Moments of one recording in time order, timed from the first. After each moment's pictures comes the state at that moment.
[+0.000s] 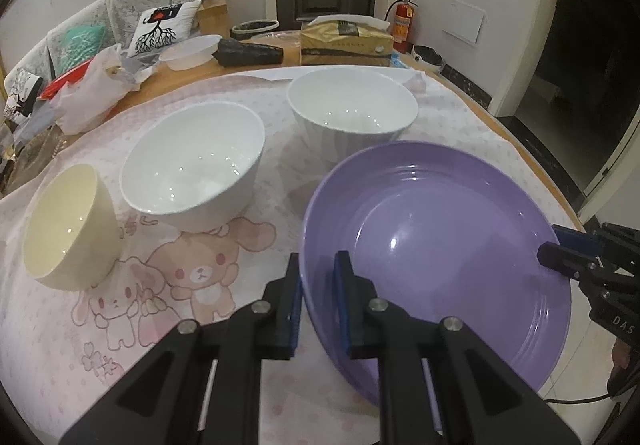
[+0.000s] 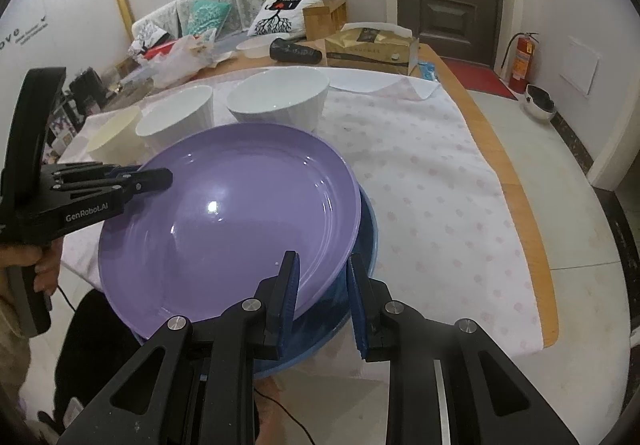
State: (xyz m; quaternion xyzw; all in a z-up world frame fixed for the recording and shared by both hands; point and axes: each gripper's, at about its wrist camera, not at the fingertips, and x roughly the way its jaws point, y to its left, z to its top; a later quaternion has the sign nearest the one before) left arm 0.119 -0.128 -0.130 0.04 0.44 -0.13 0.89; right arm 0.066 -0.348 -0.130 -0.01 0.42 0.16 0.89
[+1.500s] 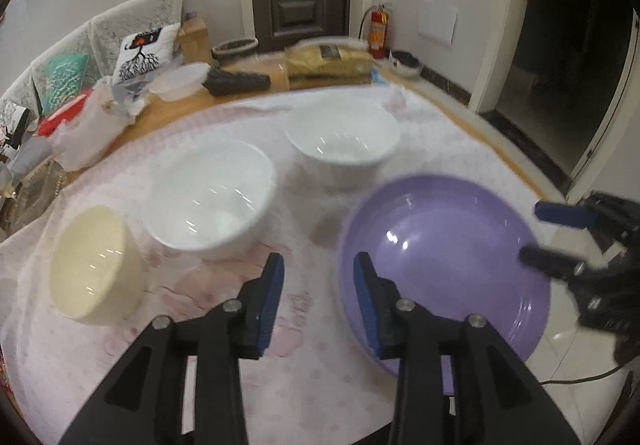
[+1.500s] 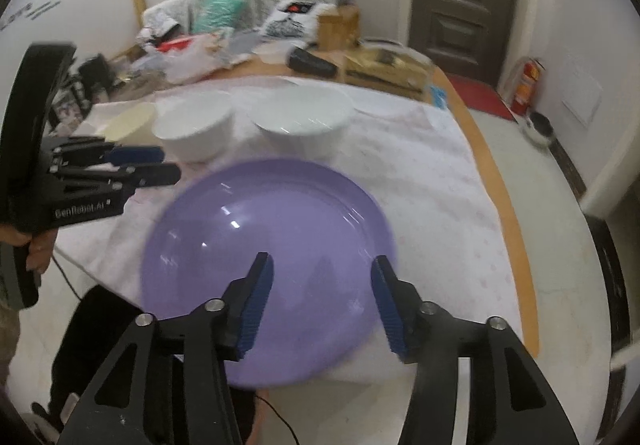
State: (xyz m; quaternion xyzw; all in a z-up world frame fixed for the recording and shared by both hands) left arm 0.113 -0.101 -0.090 0.06 0.41 -0.17 0.89; right arm 0.062 -0.314 -0.100 -0.06 0.40 0.17 0.90
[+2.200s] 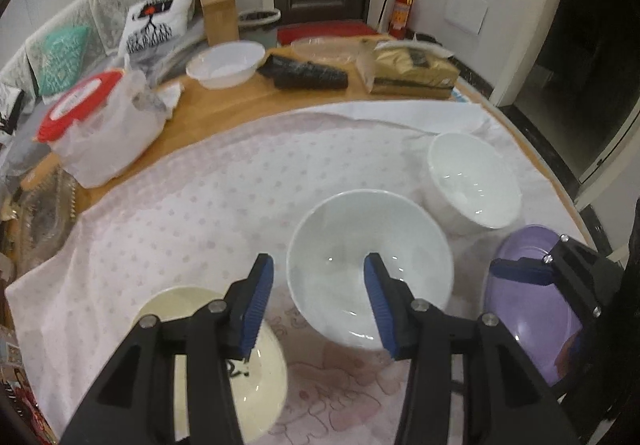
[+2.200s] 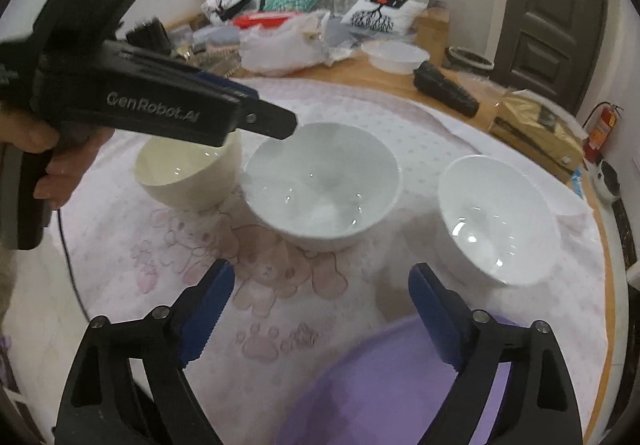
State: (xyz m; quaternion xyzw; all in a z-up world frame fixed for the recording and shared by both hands) left arm 0.236 -0.005 -0.081 0.06 0.49 -0.16 0.86; right arm 0.160 -0.143 -0.116 -0.10 0.42 0.27 0.86
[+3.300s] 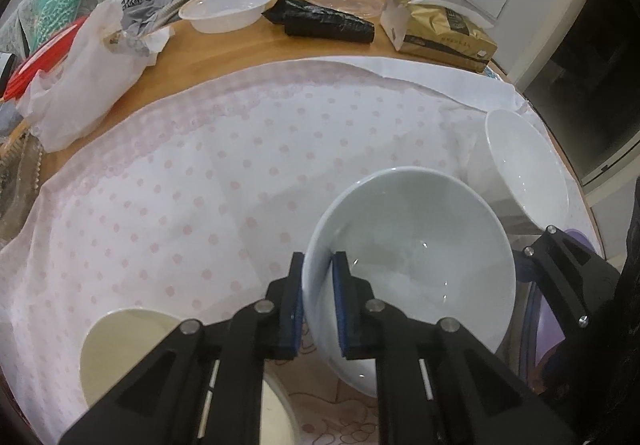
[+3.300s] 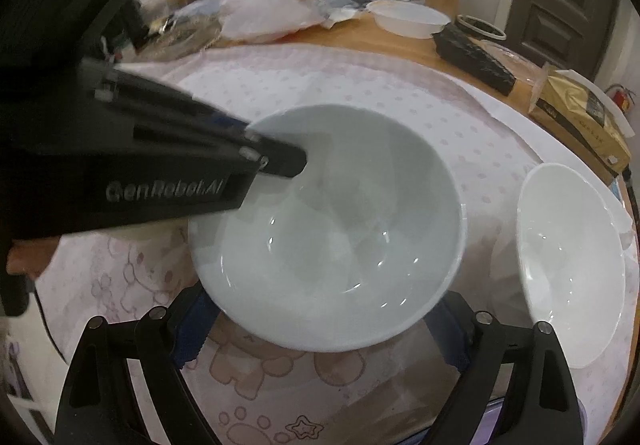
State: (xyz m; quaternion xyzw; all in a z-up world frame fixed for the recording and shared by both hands) left arm 0.273 -0.003 -0.130 0.03 0.54 -0.15 0.83; right arm 0.215 -0.107 -0.151 -0.10 0.47 0.26 0.84
